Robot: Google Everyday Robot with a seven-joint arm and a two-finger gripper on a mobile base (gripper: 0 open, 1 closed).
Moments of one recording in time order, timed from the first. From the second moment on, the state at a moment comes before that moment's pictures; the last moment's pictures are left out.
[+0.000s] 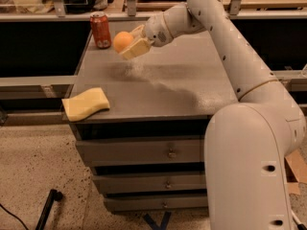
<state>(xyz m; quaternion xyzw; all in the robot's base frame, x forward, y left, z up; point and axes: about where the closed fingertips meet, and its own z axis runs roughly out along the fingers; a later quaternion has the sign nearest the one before) 0.736 0.068 0.886 -0.61 0.60 0.34 0.39</state>
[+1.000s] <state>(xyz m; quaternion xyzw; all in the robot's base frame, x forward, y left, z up) 0.673 0.102 0.862 -0.68 0.56 0.37 0.31</state>
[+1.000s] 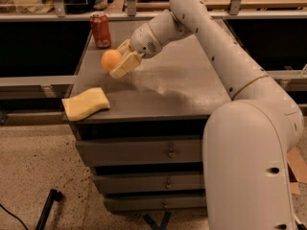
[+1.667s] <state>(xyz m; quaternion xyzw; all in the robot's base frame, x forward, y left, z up) 0.662 0.103 0.853 -0.68 0.56 0.37 0.29</state>
